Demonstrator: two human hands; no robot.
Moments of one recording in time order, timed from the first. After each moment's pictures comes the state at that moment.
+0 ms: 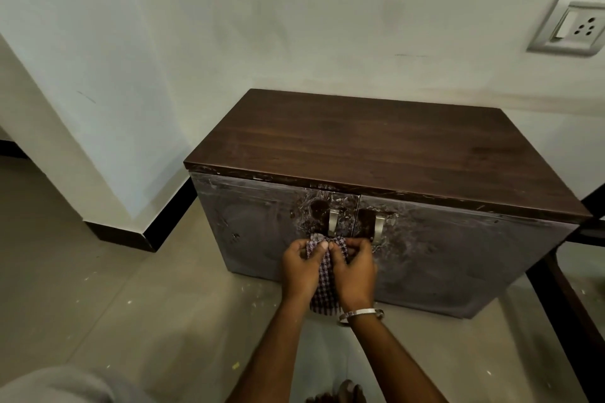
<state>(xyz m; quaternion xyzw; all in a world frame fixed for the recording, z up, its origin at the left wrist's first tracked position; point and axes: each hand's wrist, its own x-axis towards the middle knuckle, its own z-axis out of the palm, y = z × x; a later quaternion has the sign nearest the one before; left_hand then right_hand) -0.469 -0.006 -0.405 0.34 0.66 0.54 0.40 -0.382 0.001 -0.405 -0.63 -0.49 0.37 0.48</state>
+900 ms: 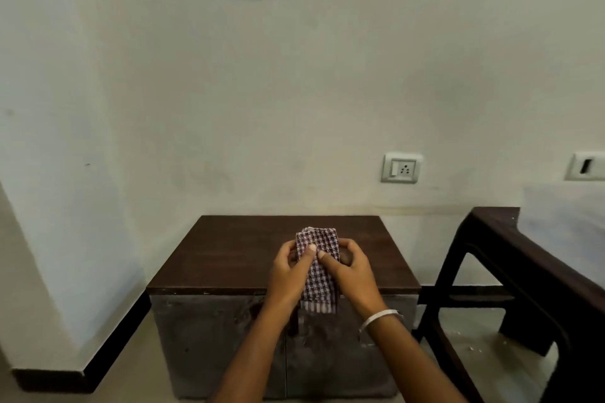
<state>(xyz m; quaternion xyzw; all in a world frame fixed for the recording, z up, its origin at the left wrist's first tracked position) -0.385 -0.029 -0.163 0.49 0.48 0.58 0.43 -0.260 -0.033 -0.158 -0.45 -0.52 0.45 0.57</state>
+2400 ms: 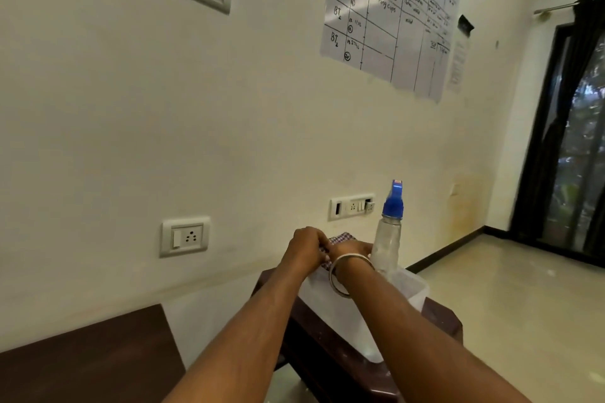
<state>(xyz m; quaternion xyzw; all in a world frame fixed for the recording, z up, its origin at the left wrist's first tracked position) 0.025 0.074 -0.017 0.87 0.28 0.30 0.28 0.077 0.015 0.002 -0.93 -0.29 0.03 0.24</state>
